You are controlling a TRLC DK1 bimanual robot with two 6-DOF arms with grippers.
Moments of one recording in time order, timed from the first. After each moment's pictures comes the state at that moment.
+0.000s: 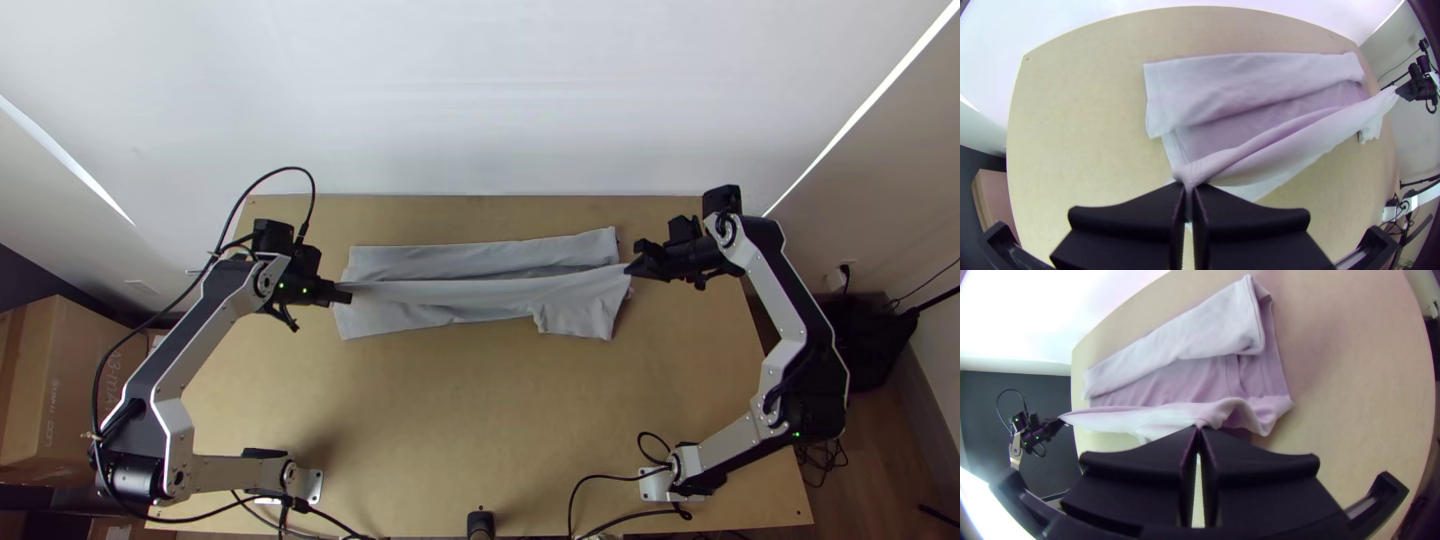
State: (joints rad) left arm -0.03 1.47 1.16 -0.75 0.12 0.12; right arm -0.07 1.70 1.46 -1.01 -0.58 0.13
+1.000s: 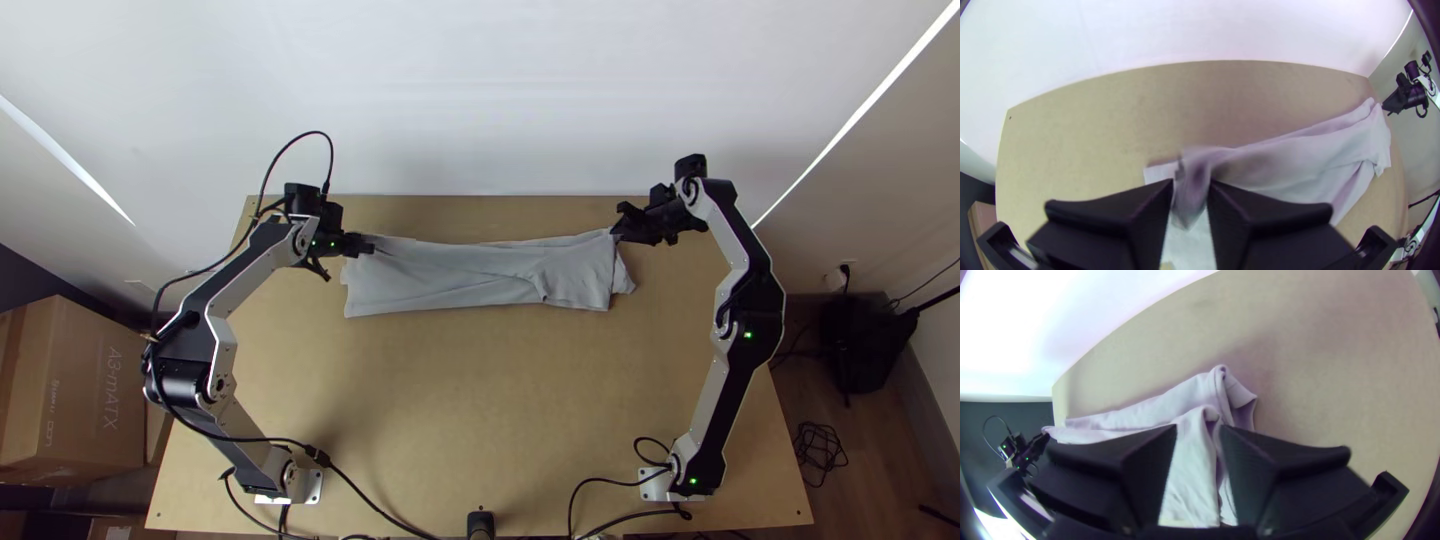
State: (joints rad) left arm -0.05 1.83 1.40 -0.42 0.12 0.08; right arm -0.06 2.22 1.98 -0.96 -0.50 0.21
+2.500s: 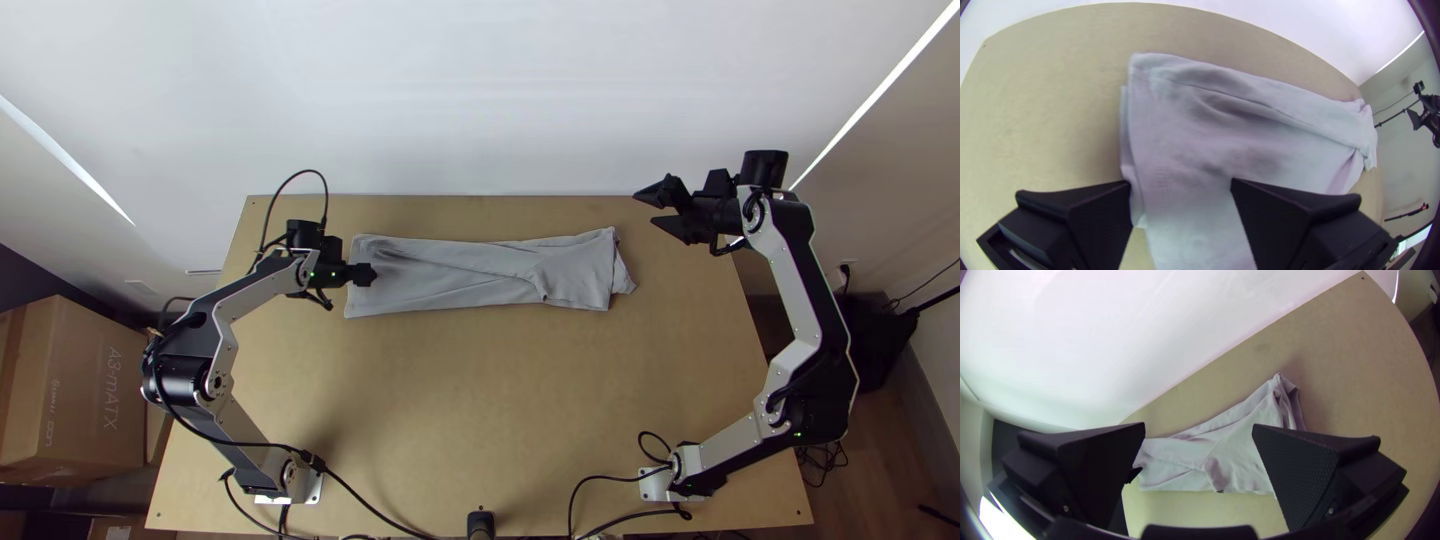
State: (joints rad) left arm -0.02 1.85 1.16 -0.27 0.30 -0.04; right arm -0.12 1.68 1.60 -0.71 -0.68 0.52
